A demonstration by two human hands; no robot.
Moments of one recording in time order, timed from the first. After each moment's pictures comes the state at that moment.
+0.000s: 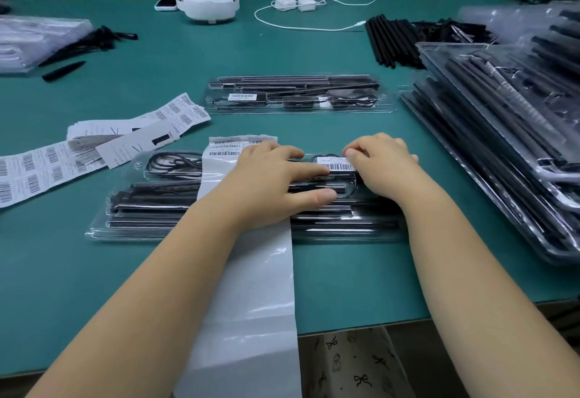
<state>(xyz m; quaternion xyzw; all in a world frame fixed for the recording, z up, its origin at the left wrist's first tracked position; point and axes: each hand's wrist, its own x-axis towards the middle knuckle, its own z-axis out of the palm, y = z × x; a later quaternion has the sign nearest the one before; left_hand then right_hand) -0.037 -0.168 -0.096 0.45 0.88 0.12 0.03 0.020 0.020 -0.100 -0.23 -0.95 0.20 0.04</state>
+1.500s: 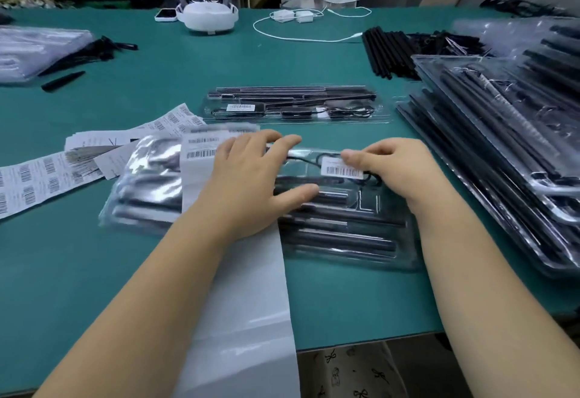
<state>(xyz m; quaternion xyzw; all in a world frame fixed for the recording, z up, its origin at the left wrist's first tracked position) -0.037 -0.178 -0.089 0.39 0.90 0.16 -0.11 0.032 0.034 -0.091 -0.25 -0.83 0.47 0.15</state>
